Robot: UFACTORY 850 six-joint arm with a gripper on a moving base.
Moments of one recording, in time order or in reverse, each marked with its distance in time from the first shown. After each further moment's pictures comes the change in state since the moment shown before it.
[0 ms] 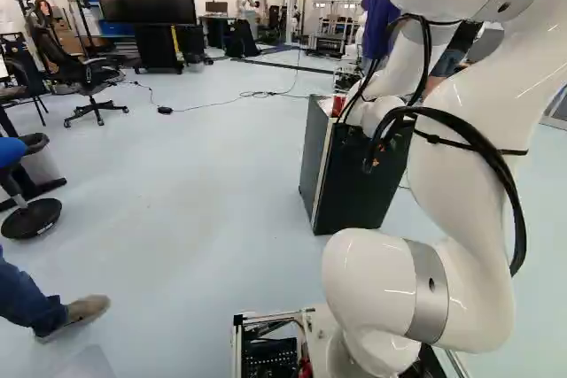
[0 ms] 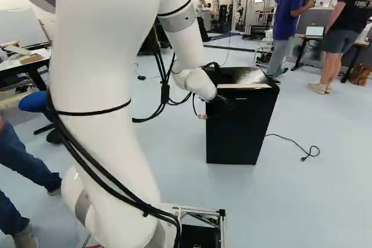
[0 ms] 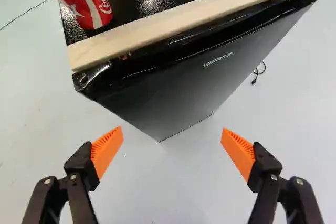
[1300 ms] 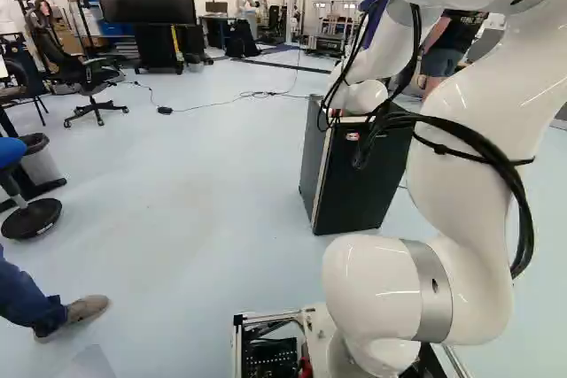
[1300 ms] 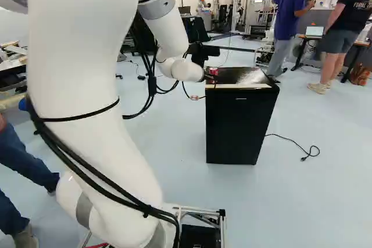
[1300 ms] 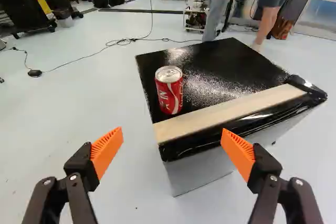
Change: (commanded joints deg) arm 8.2 1.6 -5.5 0.0 11.8 0.0
